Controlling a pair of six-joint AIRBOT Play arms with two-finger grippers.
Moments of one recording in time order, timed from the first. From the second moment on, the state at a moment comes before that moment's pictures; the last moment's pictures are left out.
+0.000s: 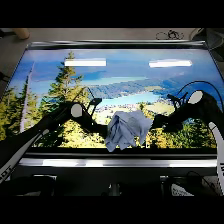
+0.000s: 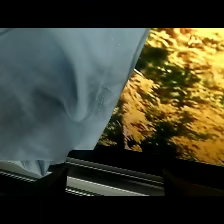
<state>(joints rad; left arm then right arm) -0.62 -1.44 1.10 1.14 -1.13 -1.70 -0.09 -1.31 1.01 -1.16 1.45 1.47</state>
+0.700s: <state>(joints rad) -0.70 -1.52 0.91 0.83 -0.94 -1.59 -0.06 -1.46 0.89 -1.06 1.35 1.44</state>
